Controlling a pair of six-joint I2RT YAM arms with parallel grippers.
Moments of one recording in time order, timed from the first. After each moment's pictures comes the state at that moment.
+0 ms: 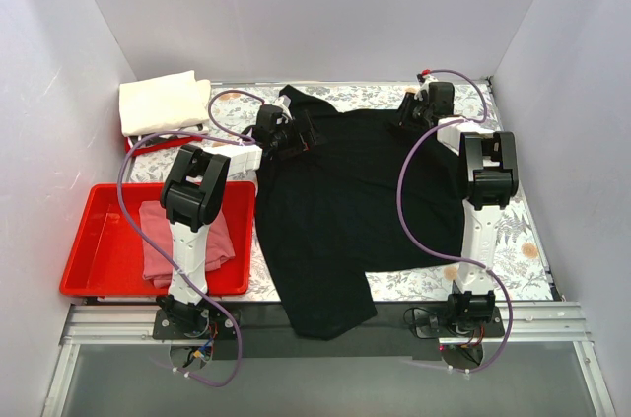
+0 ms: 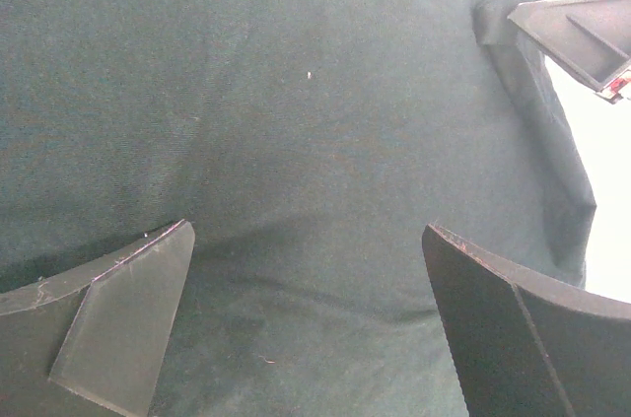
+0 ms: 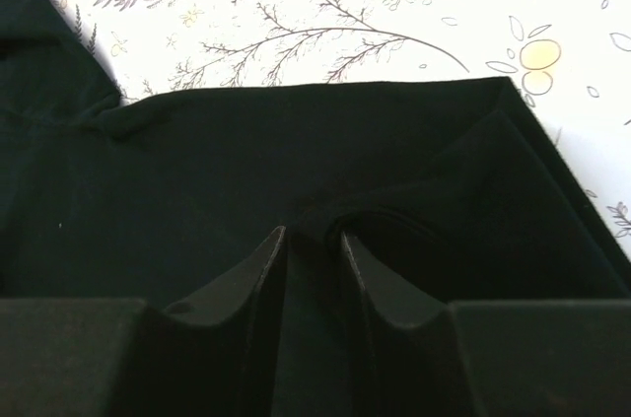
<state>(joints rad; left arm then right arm) -0.39 2.13 1.34 0.23 0.31 -0.69 0.06 2.26 1.58 0.09 -0.40 0.31</state>
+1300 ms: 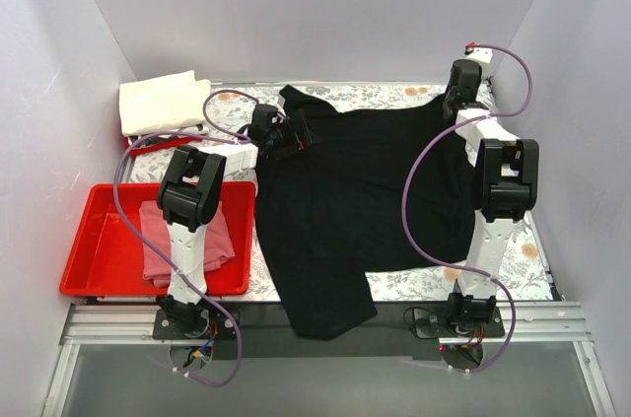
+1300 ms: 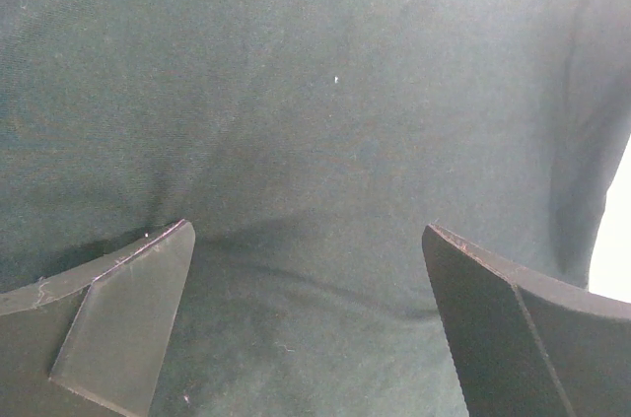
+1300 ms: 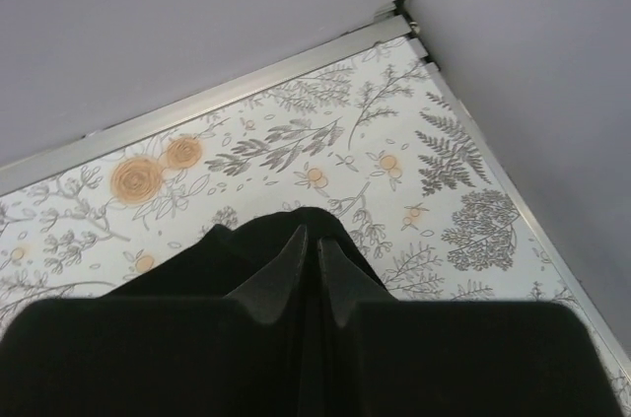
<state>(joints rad) -0.36 2.11 1.33 0.20 0.29 -0.69 0.01 2.08 1.58 0.14 0.36 0.15</state>
